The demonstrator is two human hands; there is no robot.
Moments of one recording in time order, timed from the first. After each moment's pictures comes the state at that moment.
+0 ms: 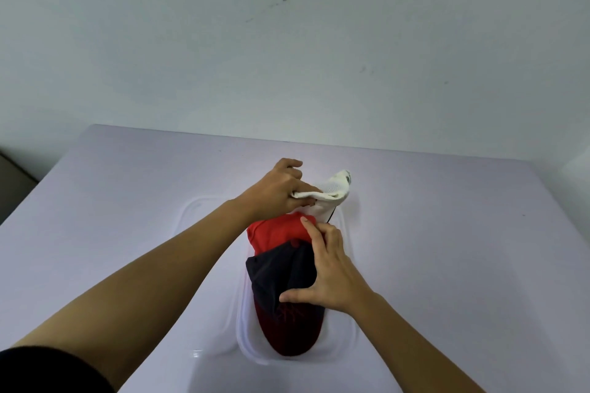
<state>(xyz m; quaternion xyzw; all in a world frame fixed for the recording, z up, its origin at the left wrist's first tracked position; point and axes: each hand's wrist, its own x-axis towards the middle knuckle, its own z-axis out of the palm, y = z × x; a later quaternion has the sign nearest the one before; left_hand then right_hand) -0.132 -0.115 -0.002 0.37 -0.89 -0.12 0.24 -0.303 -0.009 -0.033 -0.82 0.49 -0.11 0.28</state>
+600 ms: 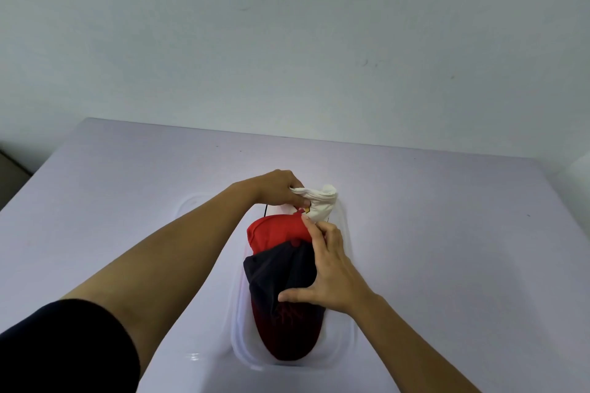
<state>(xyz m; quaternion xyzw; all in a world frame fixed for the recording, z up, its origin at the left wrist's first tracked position) -0.138 -0.146 -0.008 0.53 -0.73 -0.42 0.03 -0.307 -0.020 -0.043 -0.81 0.49 -0.13 0.29</state>
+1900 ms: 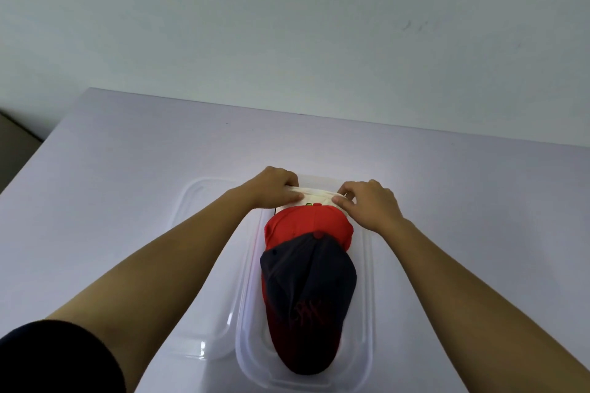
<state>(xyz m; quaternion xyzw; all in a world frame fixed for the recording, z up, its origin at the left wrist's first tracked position) -0.110 -0.163 -0.067 0.60 -0.74 -0.32 0.00 -0.330 -0.160 -0.076 -0.78 0.59 -0.01 0.19</state>
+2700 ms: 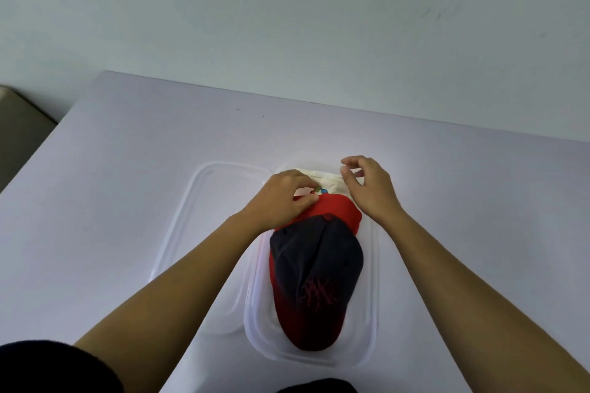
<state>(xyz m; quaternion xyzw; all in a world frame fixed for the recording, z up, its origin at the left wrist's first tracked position) -0.124 -0.096 -0.056 0.60 -0.71 -0.29 0.20 -0.308 -0.144 -0.064 -0.68 0.60 -0.24 0.34</state>
